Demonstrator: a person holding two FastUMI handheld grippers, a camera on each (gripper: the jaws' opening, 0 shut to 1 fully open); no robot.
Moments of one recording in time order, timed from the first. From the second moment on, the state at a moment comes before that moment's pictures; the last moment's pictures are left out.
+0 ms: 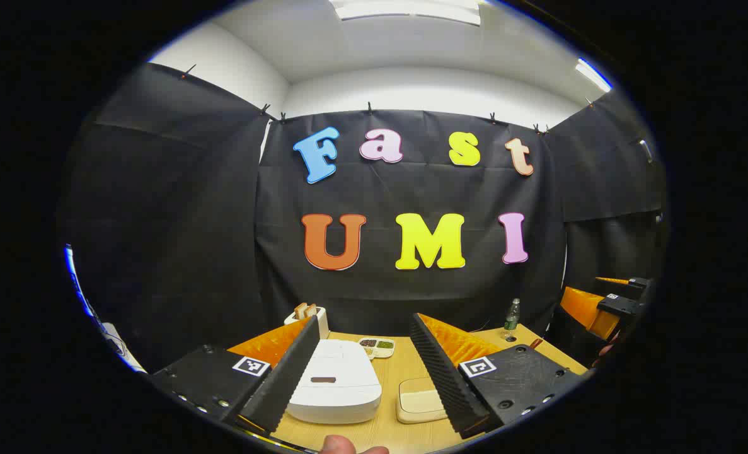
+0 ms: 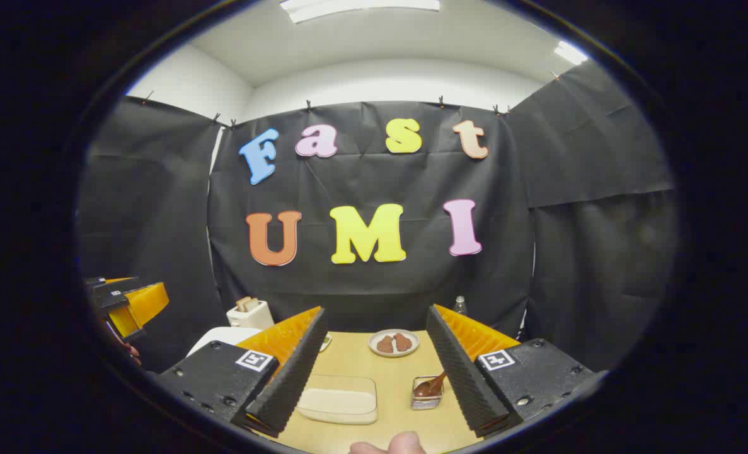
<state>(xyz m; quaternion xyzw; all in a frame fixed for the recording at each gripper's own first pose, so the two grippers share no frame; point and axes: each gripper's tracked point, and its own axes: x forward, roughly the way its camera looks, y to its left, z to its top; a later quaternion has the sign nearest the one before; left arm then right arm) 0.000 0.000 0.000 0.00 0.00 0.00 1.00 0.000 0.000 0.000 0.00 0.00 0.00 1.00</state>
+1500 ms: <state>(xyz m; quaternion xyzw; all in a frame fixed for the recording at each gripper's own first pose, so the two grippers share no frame) 0.002 0.010 -0.021 -0.01 0.03 0.01 1.00 0.005 -0.003 -0.005 -0.02 0.01 0.00 1.00</state>
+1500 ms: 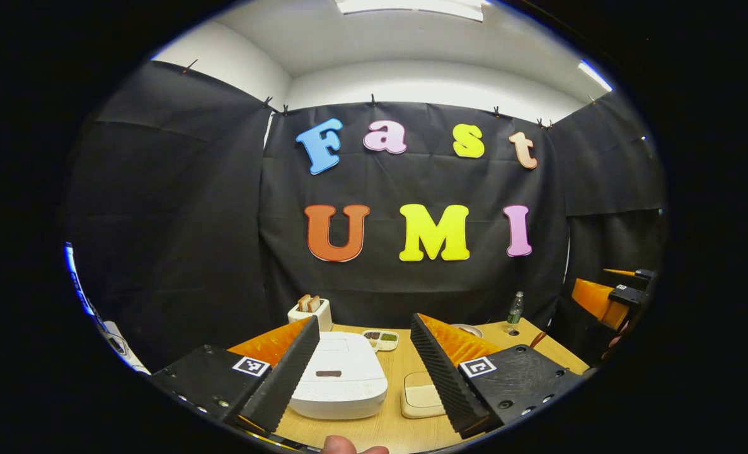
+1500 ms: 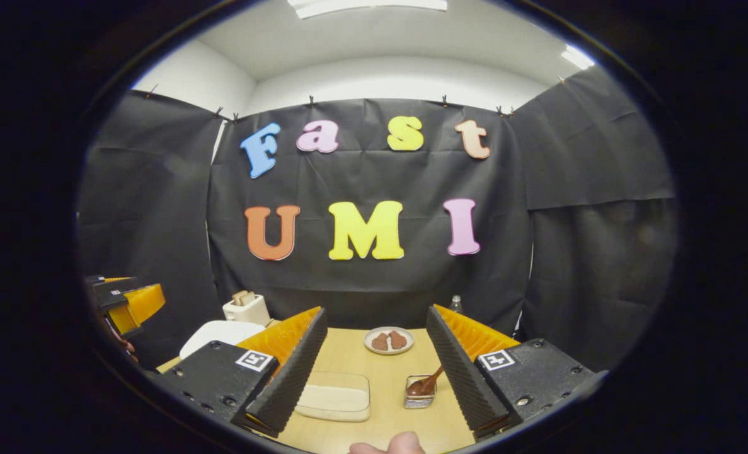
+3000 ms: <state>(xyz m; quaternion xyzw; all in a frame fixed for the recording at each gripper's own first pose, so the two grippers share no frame) 0.102 0.048 -0.184 -0.07 0.34 0.04 0.94 0.127 -0.076 -0.062 0.01 0.09 -0.01 1.00</state>
